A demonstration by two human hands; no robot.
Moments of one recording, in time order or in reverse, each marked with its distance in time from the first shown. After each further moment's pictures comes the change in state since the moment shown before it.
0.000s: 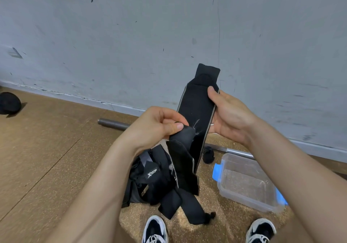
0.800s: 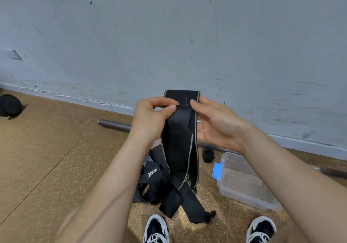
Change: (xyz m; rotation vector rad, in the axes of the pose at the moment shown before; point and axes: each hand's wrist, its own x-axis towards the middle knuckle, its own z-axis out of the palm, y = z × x) left_hand 0.016 0.000 0.015 -0.163 0.487 0.100; right_hand -0.010 0.013 0.009 0.018 -0.199 0.043
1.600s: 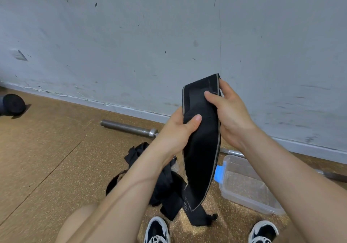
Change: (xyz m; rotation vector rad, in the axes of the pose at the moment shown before) left_hand -0.014 -0.017 0.029 -0.109 -0.336 -0.099; right_hand 0.007 -0.010 0.005 -0.039 0.378 -0.365
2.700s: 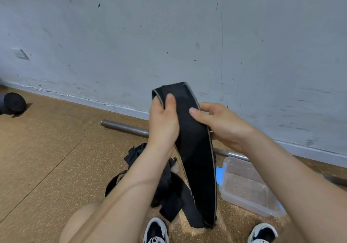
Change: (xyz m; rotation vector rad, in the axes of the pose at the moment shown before) left_hand 0.003 0.020 0.000 -0.182 0.506 0.111; right_hand -0.006 0.006 -0.001 -0.403 -0.294 0.196
